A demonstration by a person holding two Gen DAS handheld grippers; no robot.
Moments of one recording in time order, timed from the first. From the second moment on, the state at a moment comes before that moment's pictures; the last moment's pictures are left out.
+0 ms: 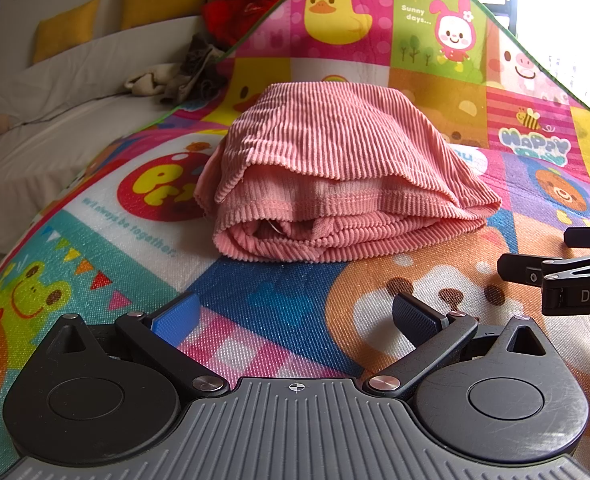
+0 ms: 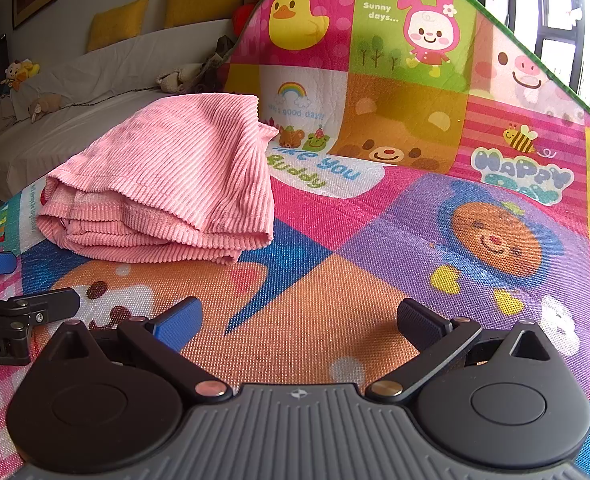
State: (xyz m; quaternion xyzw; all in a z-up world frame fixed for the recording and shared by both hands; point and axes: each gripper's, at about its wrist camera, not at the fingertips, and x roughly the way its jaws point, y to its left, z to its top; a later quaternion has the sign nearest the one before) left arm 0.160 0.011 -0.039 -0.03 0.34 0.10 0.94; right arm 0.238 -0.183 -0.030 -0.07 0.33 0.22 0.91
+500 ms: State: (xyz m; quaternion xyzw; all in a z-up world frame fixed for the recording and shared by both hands) left arm 0.165 0.014 -0.037 -0.04 0.35 0.09 0.93; right arm 0.238 -0.183 -0.030 -0.08 0.33 0.22 0.91
